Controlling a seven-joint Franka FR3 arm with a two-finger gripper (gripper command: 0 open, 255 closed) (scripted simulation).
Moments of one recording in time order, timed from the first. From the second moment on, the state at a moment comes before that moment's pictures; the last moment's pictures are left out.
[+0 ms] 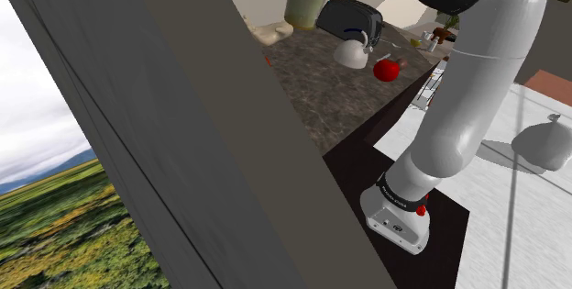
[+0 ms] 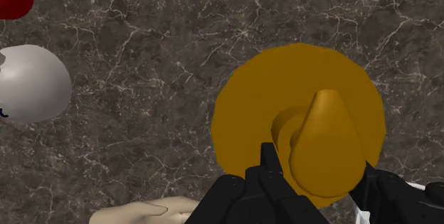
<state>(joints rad) -0.10 0.29 -0.17 -0.94 0.05 1.20 -0.17</state>
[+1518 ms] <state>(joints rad) -0.41 0.12 -0.40 -1.18 0.03 1.27 -0.72</state>
